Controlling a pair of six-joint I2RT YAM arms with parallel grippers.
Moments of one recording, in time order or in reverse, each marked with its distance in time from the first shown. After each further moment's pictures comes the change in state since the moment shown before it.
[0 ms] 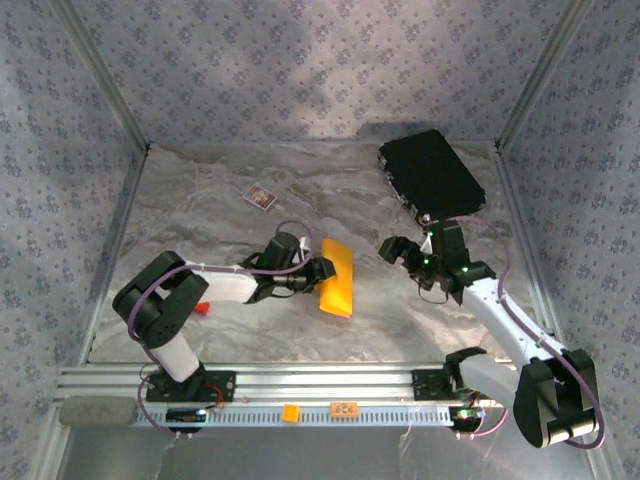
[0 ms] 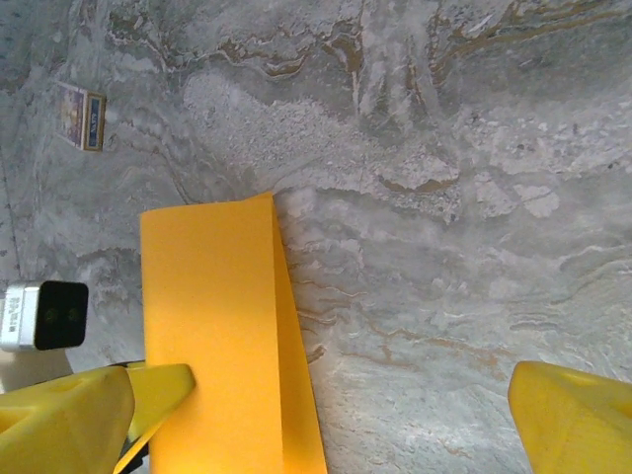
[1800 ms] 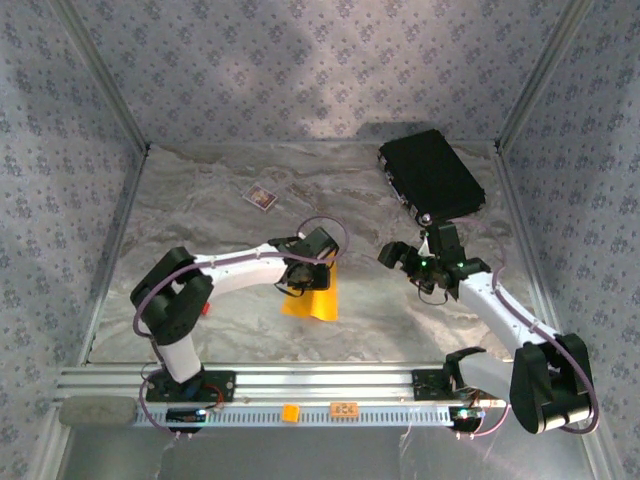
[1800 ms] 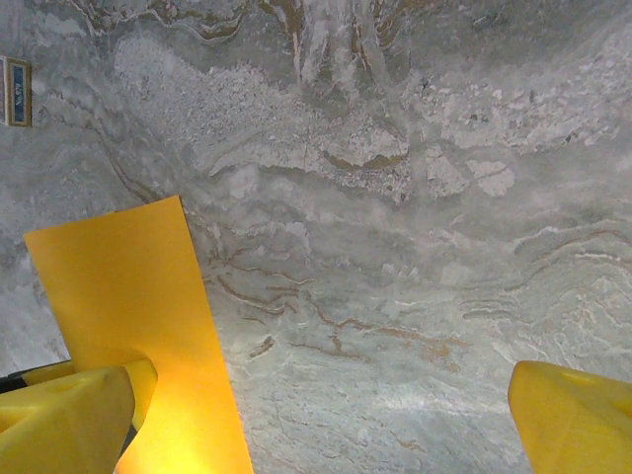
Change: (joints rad) left arm -0.146 0.066 0.422 -0.893 -0.482 0.378; right arm -0.007 0.064 0.000 -0.036 0.012 -0.045
